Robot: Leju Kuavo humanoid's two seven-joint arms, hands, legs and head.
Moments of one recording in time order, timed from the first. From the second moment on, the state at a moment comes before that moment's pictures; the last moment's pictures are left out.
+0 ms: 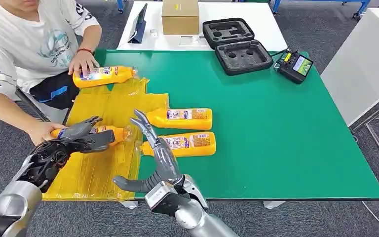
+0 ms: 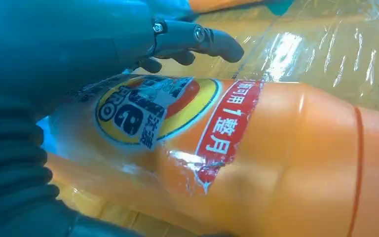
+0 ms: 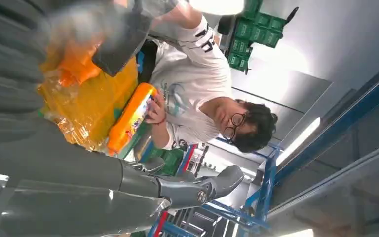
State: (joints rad) left arm -0.66 0.19 -0.16 -0.60 -0.89 -0.10 -0.31; right arm -0.29 0.29 0.58 -1.23 0.25 -0.41 -0.70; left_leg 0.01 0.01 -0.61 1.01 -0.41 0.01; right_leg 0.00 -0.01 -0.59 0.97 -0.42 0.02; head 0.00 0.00
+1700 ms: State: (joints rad) left arm -0.23 0.08 0.27 -1.28 -0.06 0.63 -0.70; right arm -0.48 0.18 0.44 -0.84 1.28 -0.37 0.14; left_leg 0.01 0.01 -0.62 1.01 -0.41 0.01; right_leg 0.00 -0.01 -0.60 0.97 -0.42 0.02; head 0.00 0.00
